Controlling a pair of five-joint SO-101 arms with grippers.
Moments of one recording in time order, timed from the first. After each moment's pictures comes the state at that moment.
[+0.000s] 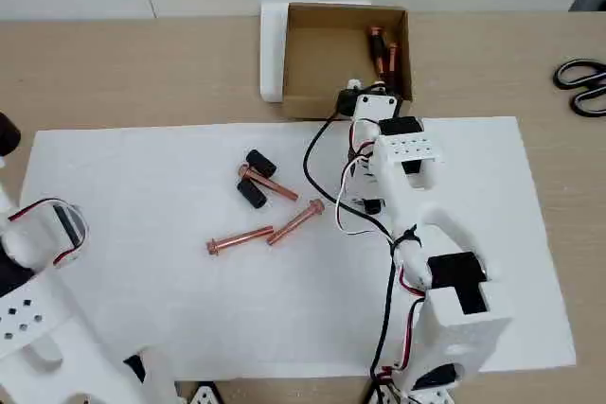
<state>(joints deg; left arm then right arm) -36.9 -42.6 18.5 98.9 2.7 -11.9 13.5 10.5 67.3 -3.8</state>
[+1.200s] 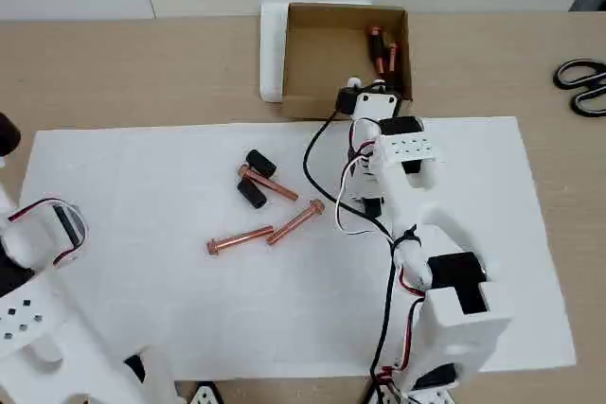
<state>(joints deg) -36.9 -42.6 18.5 98.9 2.7 -11.9 13.5 10.4 67.9 -3.7</state>
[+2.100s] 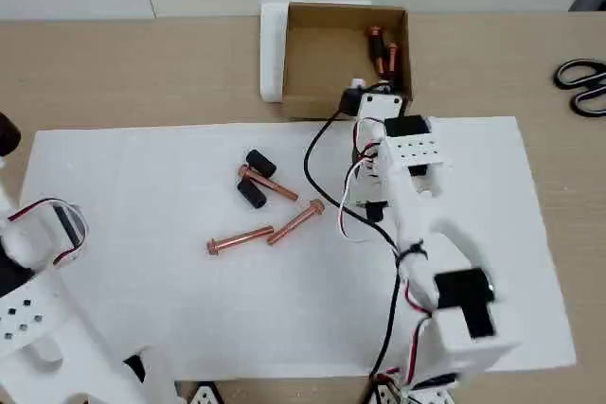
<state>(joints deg) -36.9 -42.6 18.5 98.9 2.7 -11.7 3.6 11.9 75.4 -3.7</state>
